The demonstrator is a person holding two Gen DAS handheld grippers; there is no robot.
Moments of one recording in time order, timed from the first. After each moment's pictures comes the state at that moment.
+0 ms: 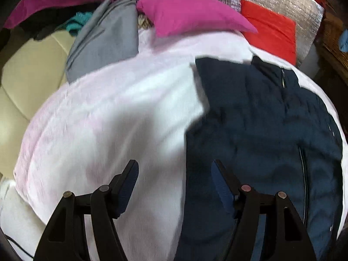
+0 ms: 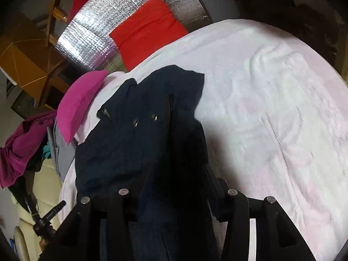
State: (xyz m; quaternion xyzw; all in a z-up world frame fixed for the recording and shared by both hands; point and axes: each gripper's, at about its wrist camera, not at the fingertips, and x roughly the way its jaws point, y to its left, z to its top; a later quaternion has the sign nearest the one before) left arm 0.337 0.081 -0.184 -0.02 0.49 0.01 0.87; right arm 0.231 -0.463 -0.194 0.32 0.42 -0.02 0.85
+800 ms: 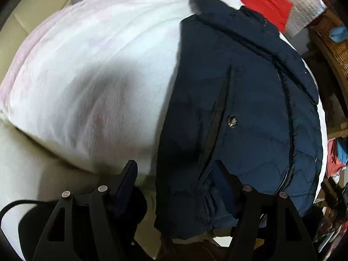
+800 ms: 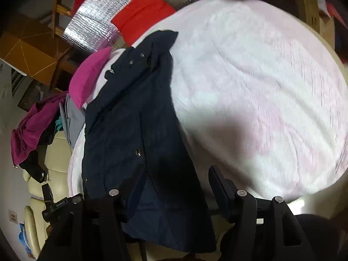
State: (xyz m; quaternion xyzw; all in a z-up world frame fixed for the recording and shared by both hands) left arm 0.197 0.102 -0.224 -0.11 0.61 -0.05 0.78; right arm 0.074 -0.457 -0.229 0.35 0.46 0.01 0.81
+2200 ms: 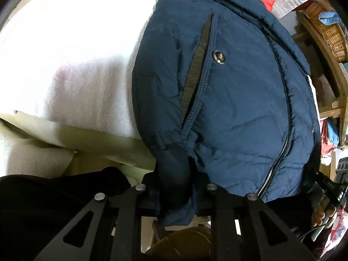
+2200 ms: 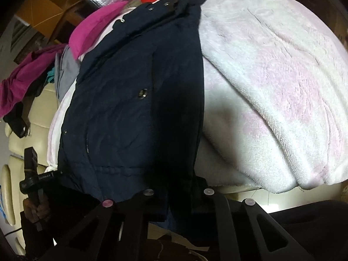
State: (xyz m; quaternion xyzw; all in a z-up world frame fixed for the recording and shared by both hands) left arm 0.137 0.055 -0.270 -0.11 0.64 -0.11 0.75; right arm 0.083 -0.379 -0.265 0.24 0.54 0.05 0.81
